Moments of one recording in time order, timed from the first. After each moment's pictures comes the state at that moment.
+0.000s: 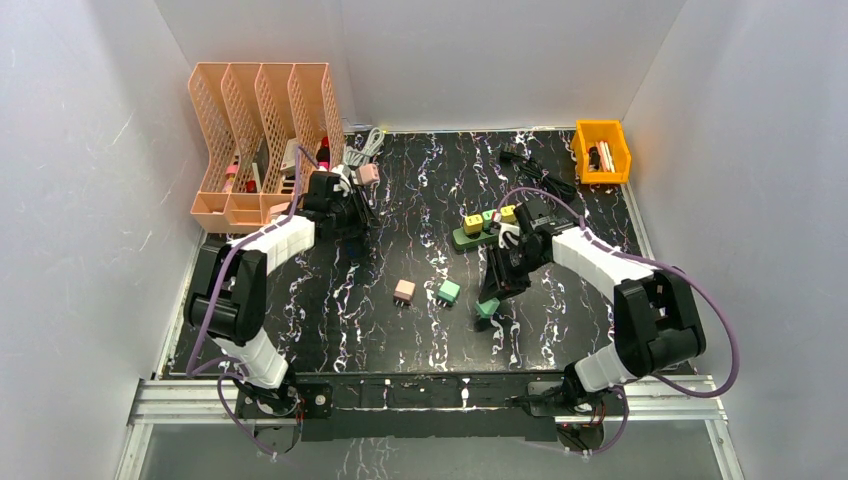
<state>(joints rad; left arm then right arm) -0.28 1.68 1.01 -0.09 0.27 -0.57 0.37 1.47 0.90 -0.75 -0.62 0.19</state>
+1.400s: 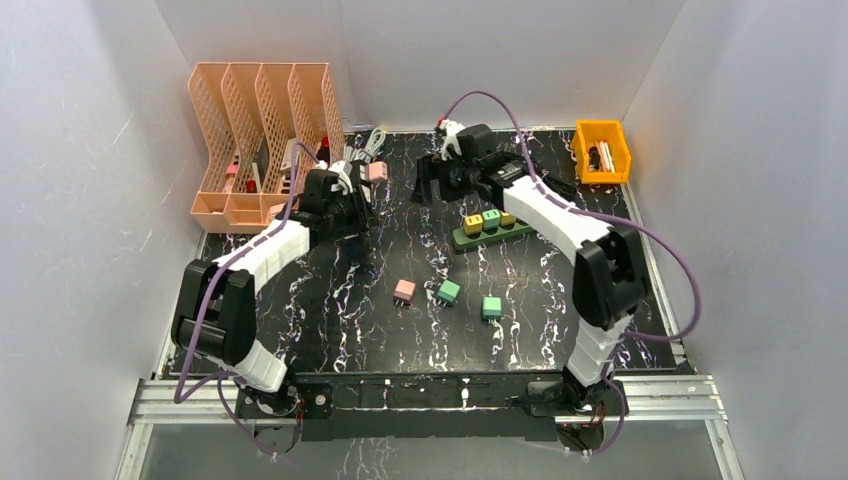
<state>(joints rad) -0.30 1.56 1.00 -0.16 0.24 -0.50 0.56 1.79 1.51 -0.36 -0.29 0.26</state>
